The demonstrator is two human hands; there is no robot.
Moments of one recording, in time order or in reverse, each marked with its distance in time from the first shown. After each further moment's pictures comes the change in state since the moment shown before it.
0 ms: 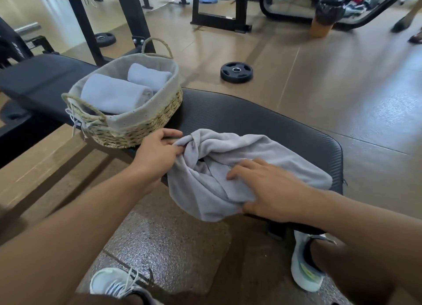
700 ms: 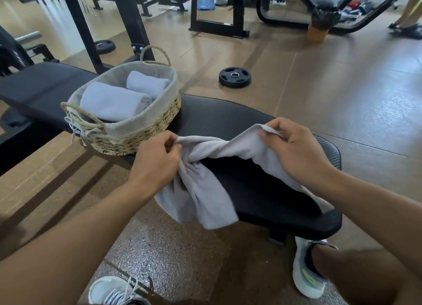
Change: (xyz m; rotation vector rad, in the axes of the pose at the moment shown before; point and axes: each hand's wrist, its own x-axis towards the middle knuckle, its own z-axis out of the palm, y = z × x) left_hand -0.015 0.013 0.001 0.550 0.142 0.417; right_hand 0.010 0.029 -0.034 0.783 0.638 0.299
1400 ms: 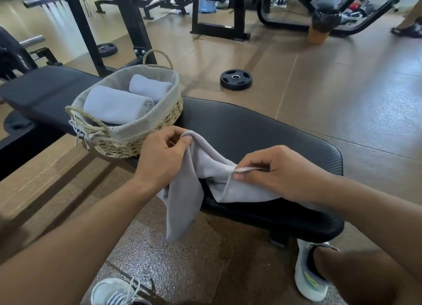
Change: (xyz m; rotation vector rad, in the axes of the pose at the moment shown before) left_hand 0.001 0.024 -0.008 -0.334 0.014 -0.005; right_hand -0.012 -0.019 0.000 -0.202 -0.518 -0.240
